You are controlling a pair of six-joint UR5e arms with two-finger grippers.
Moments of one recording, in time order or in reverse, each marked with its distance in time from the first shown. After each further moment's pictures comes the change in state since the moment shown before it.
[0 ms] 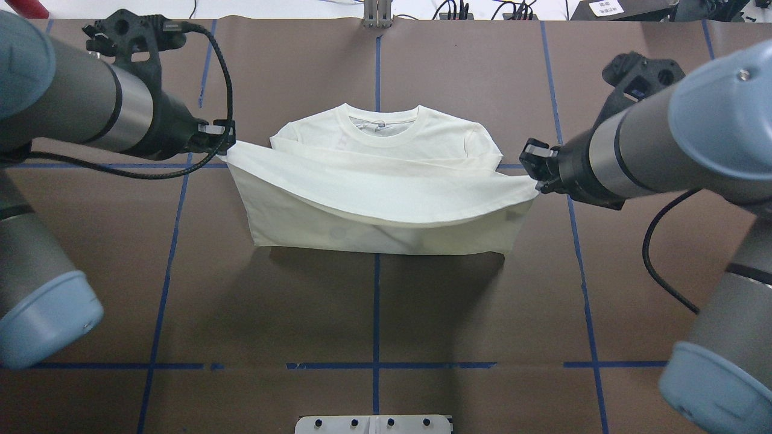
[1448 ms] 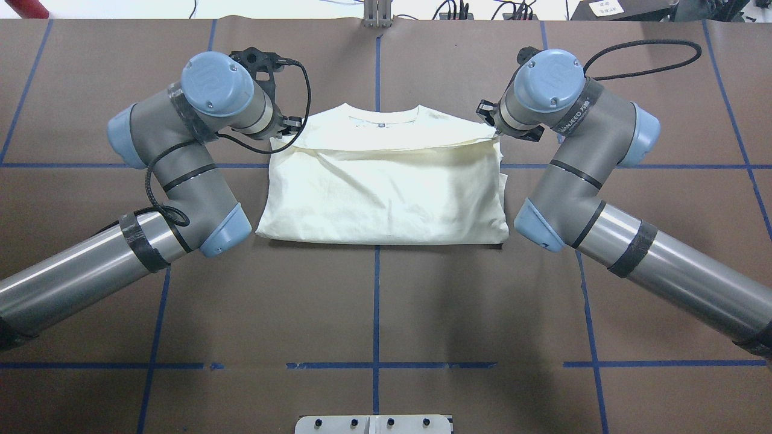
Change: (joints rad) left arm 0.046 -0.170 0.784 -0.520 0.105 0.056; right arm 0.078 0.108 -0.877 0.702 -0.047 -0.094
